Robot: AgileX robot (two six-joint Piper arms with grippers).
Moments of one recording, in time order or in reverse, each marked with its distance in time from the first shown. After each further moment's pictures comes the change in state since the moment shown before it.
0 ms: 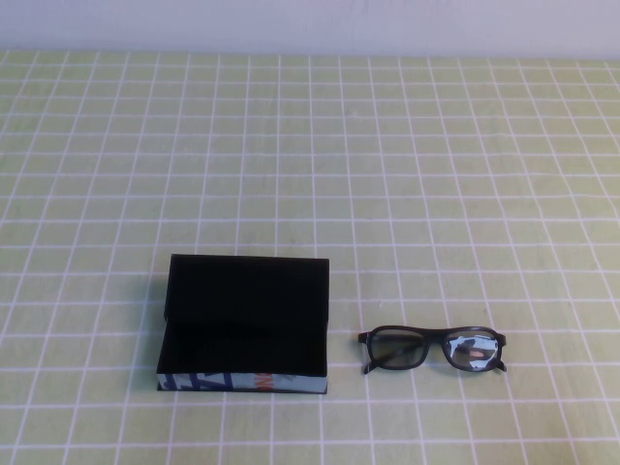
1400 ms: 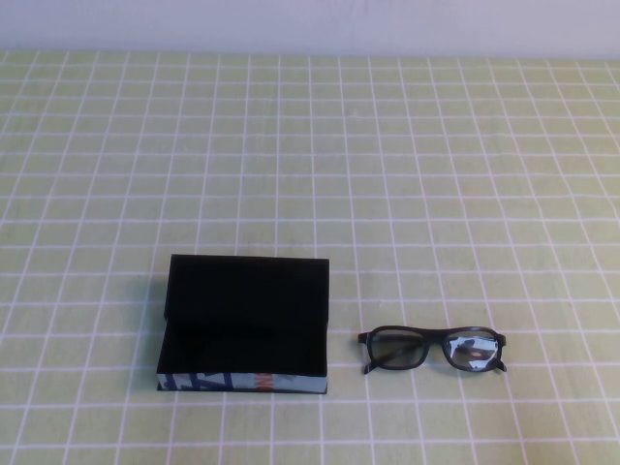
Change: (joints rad) right arm 0.000 0.000 0.000 0.356 -0.075 0.000; left arm 0.000 0.000 0.000 0.000 0.000 0.000
